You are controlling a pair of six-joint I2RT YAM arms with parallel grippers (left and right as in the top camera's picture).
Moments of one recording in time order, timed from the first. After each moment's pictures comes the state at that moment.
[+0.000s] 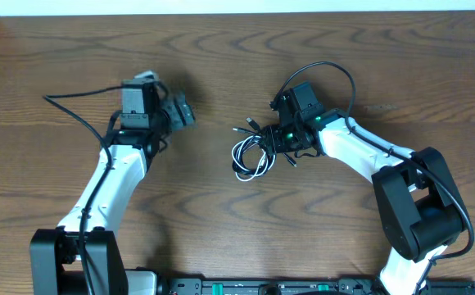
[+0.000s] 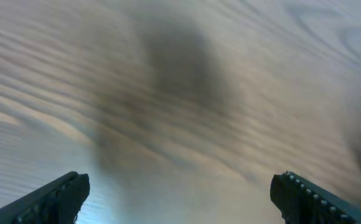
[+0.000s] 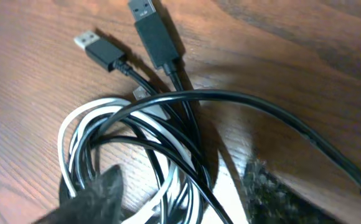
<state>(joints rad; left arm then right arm) -0.05 1.52 0.92 -0.25 0.09 -0.38 0.47 1.92 1.16 -0.38 -0.33 0.31</state>
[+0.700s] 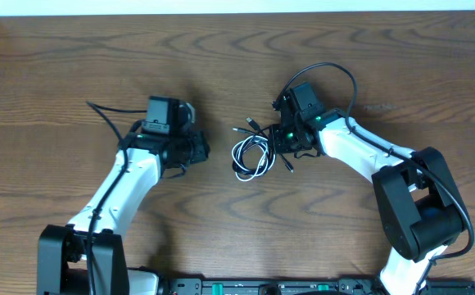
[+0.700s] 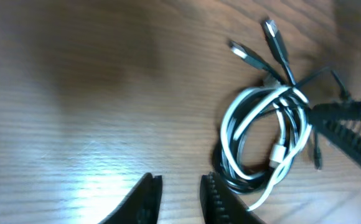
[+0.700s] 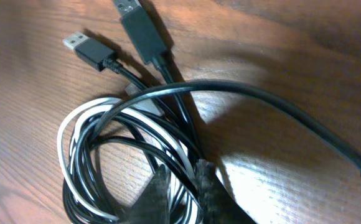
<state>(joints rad) -0.17 1.52 0.89 -0.53 0.33 -0.38 0.47 1.92 1.16 -0.41 -0.33 0.40</state>
